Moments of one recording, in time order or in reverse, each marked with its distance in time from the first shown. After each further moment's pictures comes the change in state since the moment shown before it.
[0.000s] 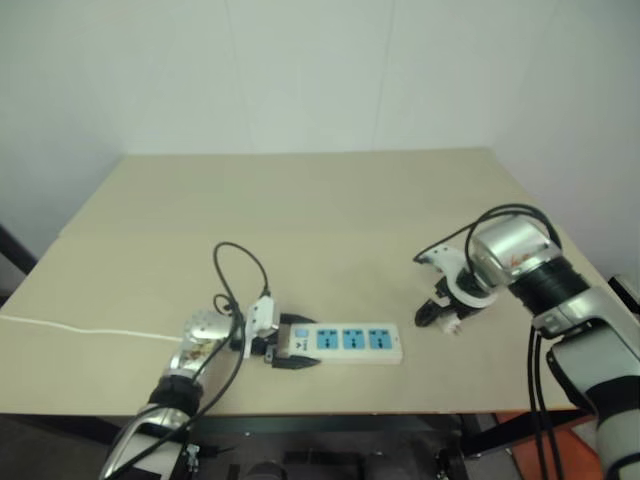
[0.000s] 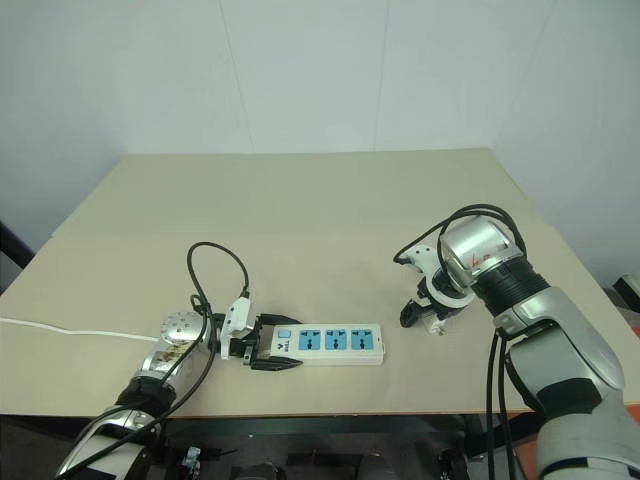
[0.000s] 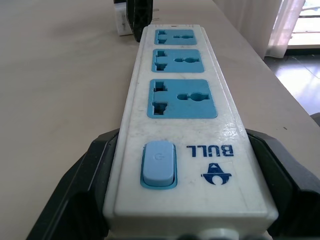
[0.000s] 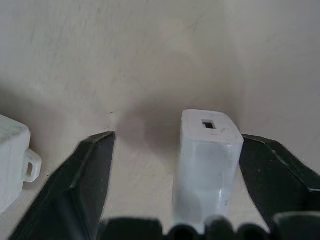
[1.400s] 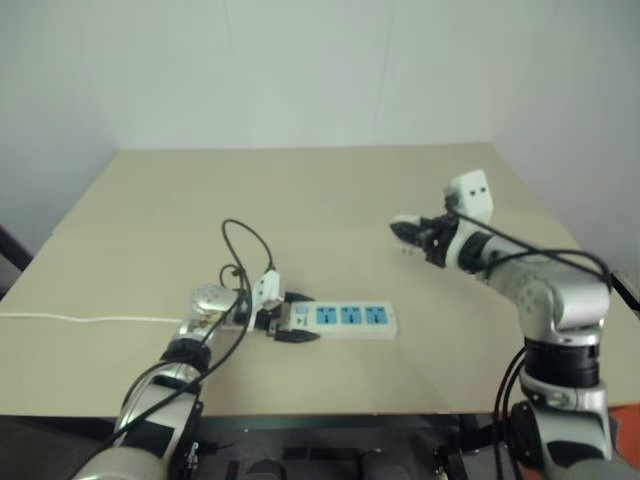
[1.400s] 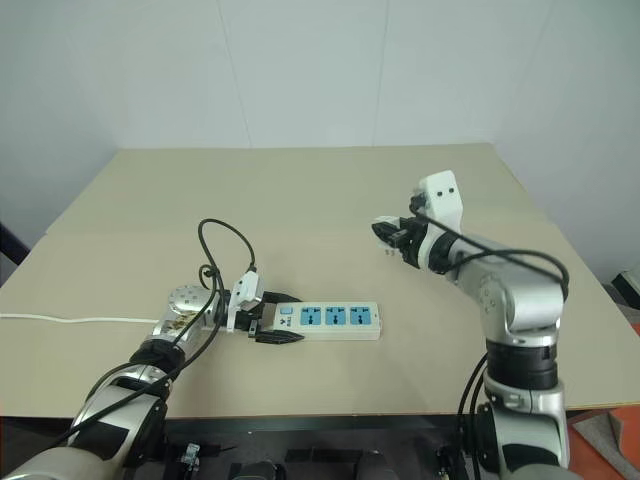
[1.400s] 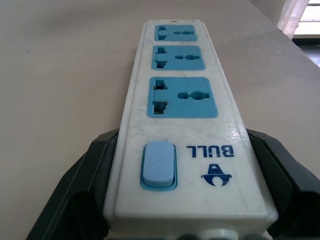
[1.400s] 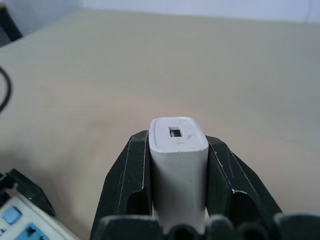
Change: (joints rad) left arm -0.241 -0.014 0.010 0.307 0.050 -0.059 0.000; right arm 0.473 0.292 -0.792 -0.647 -0.006 -0.589 -0.224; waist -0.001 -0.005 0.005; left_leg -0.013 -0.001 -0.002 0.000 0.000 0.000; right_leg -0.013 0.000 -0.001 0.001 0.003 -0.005
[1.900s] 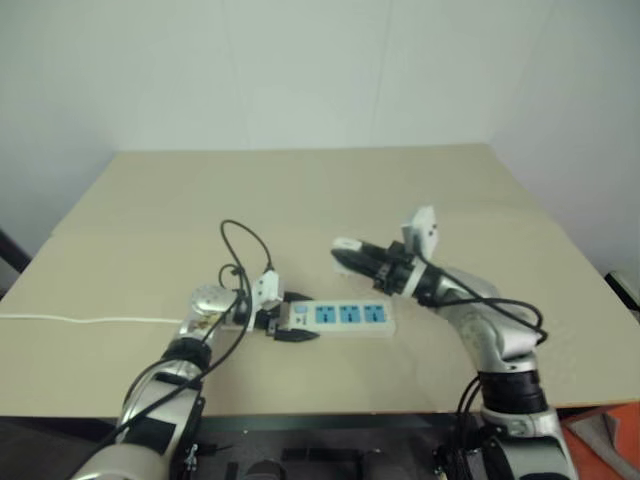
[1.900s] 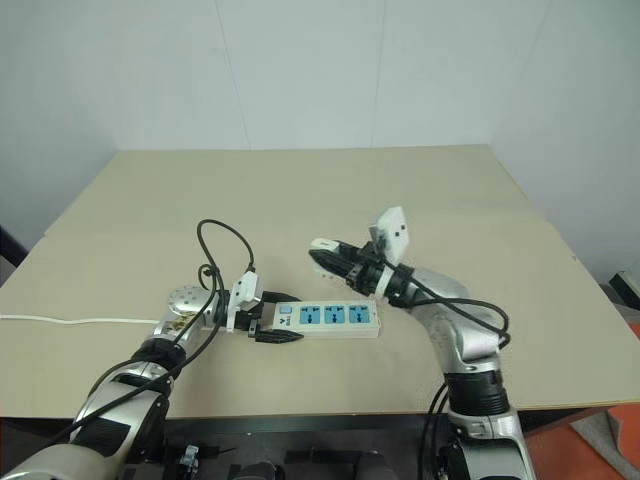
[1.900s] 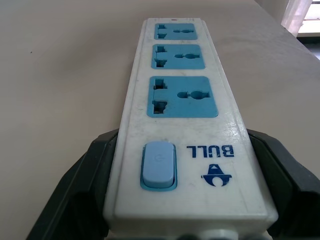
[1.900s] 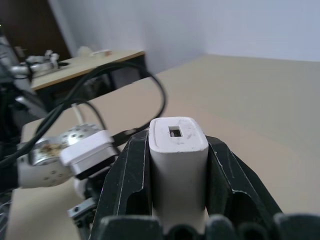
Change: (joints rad) left arm -0.018 -0.006 0.005 0.061 0.003 -0.040 -0.002; right arm 0.104 0.168 0.166 0.131 0.068 -0.424 0.312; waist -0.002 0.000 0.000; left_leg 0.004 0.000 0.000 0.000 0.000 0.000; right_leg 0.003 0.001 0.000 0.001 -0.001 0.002
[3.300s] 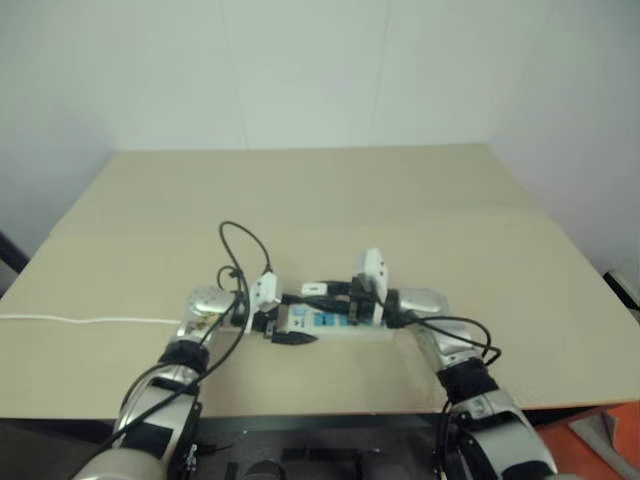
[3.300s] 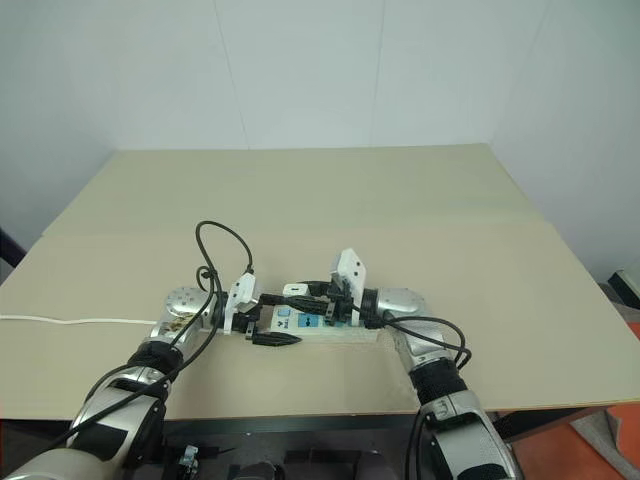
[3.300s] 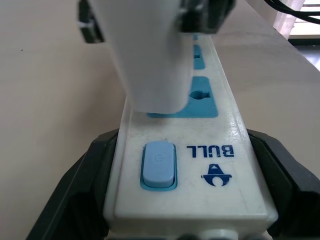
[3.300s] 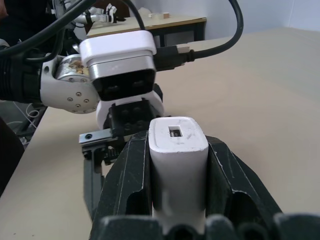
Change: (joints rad) left arm 0.037 0.010 0.003 -0.077 -0.001 0.051 -0.034; right arm -0.076 0.056 0.152 0.505 -0.195 -0.494 0.304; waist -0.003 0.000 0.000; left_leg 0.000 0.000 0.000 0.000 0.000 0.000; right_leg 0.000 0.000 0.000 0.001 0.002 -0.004
